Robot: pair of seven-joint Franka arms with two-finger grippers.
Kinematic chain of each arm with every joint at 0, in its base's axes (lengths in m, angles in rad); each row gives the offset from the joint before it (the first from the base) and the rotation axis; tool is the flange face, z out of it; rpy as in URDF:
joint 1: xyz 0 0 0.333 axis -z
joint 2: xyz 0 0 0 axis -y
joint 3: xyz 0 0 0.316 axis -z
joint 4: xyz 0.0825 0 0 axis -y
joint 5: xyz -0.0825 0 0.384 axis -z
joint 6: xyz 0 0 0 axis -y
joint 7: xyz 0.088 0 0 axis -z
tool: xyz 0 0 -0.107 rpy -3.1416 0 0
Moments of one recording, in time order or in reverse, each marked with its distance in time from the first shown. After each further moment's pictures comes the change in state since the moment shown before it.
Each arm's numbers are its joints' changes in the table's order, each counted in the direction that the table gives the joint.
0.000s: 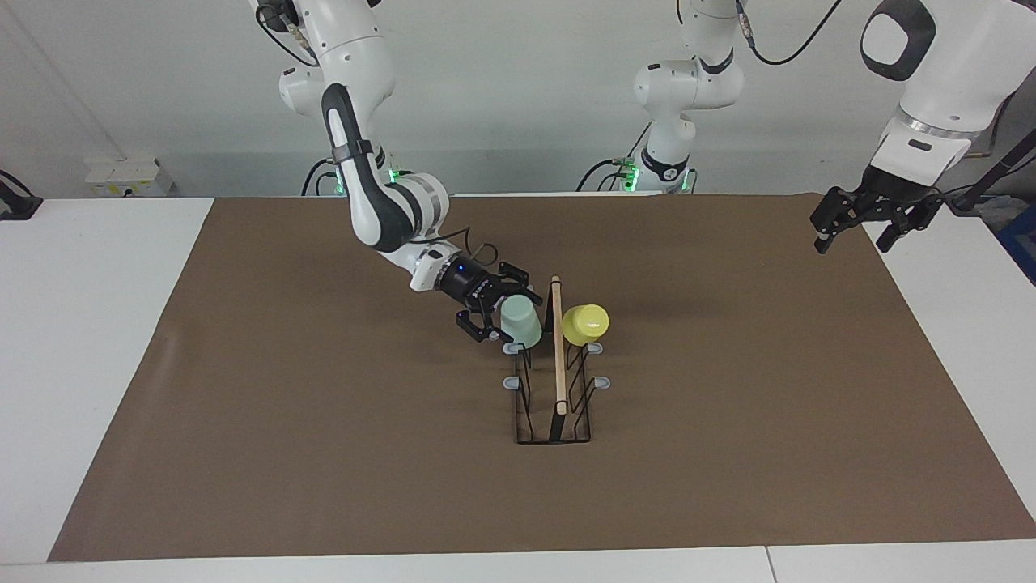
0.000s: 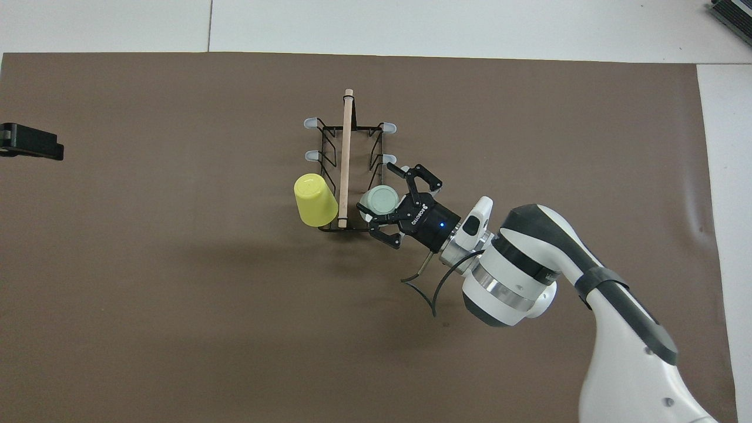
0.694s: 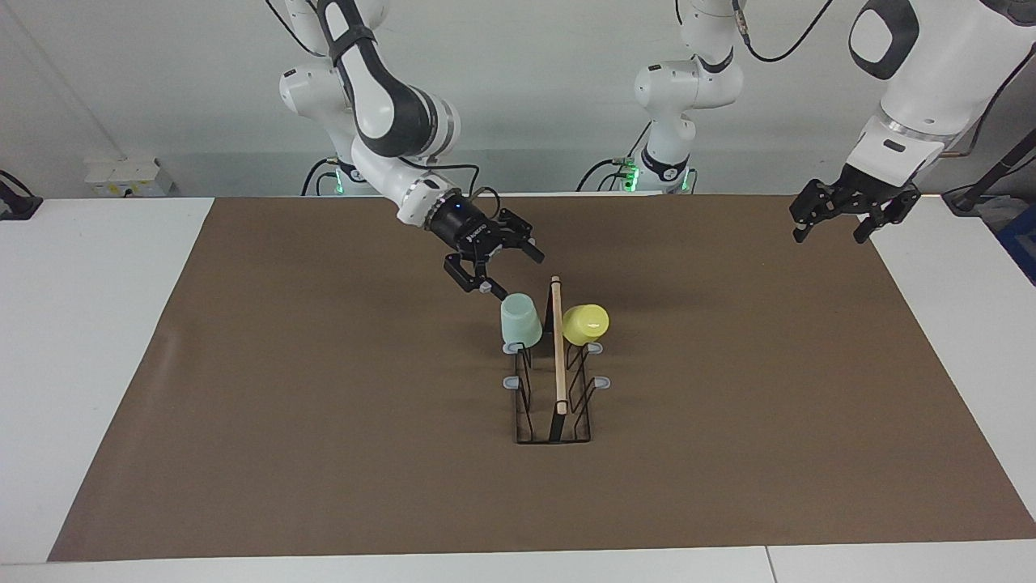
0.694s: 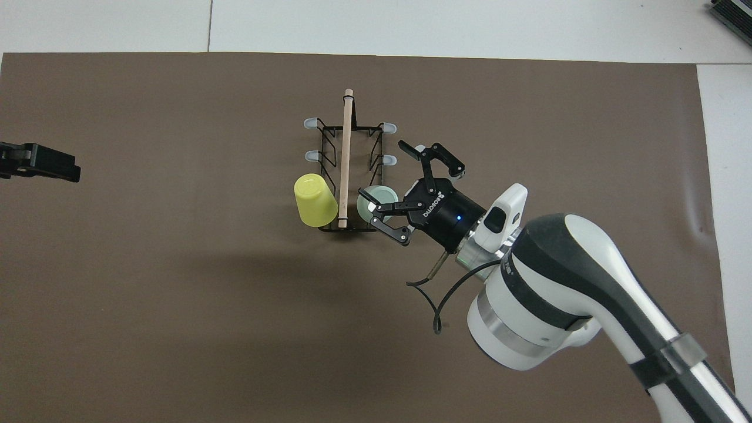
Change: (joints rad) left arm -0.046 0.023 0.079 -0.032 0.000 -0.068 0.002; right arm -0.047 0.203 0.000 0.082 0.276 0.327 0.278
